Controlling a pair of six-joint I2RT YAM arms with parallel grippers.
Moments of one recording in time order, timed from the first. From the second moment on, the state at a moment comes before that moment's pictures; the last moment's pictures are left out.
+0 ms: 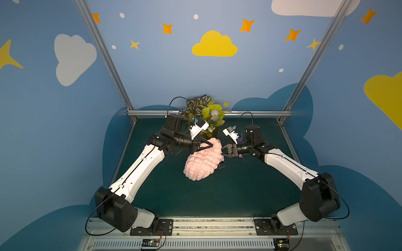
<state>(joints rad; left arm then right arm) -0.41 1.42 1.39 -0.58 0.99 0.15 0.47 1.51 1.10 -0.18 -1.15 0.30</state>
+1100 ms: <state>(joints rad) -0.41 1.21 0.92 -0.21 0.48 0.00 0.53 1.40 0.99 -0.19 -0.86 0.45</state>
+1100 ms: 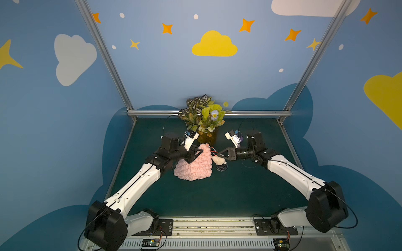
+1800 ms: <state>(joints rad) -0.42 1.10 0.81 -0.07 0.46 -0.39 0.54 1.37 0.97 -0.36 -0.62 0.41</state>
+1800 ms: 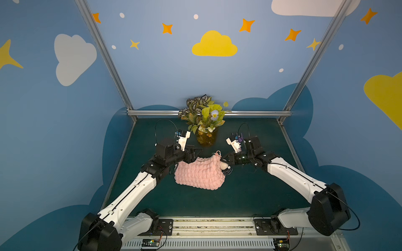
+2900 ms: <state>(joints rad) -0.61 1.51 0.89 0.17 0.51 -0.92 0.51 1.25 1.04 -0.57 -0.31 0.28</state>
